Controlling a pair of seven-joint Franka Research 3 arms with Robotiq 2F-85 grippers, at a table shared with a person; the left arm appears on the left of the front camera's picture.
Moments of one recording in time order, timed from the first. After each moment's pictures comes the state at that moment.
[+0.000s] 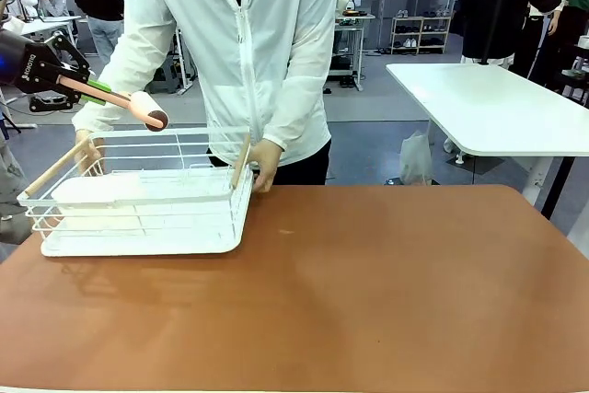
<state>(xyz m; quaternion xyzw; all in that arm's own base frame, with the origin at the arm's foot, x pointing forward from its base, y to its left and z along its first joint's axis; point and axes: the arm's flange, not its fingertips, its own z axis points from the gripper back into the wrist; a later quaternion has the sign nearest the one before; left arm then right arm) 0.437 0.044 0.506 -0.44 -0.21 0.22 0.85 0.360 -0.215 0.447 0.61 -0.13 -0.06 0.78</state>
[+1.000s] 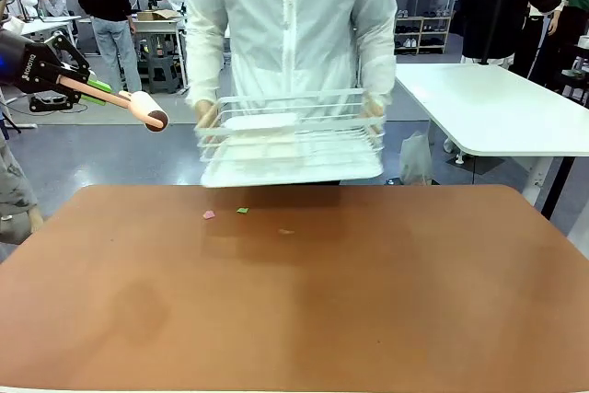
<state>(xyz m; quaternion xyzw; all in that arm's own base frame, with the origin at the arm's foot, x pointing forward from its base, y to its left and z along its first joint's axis) 0.437 0.044 0.506 -0.44 -0.21 0.22 0.85 0.360 -0.215 0.447 0.61 -0.13 -0.06 0.78</state>
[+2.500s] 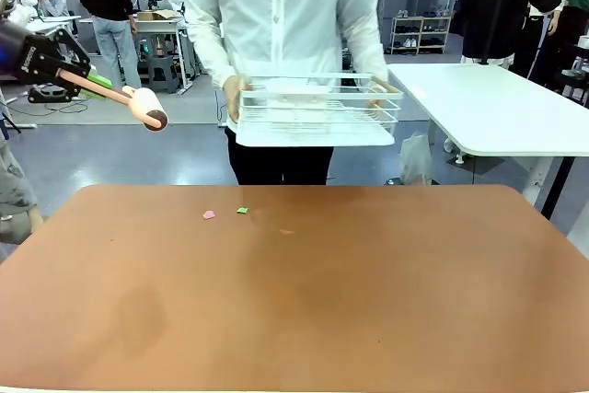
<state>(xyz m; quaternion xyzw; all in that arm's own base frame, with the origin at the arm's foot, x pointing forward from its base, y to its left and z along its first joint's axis) 0.449 0.044 0.525 -0.42 -0.19 0.15 0.87 0.360 -0.215 0.447 0.61 -0.13 -0.06 0.78</state>
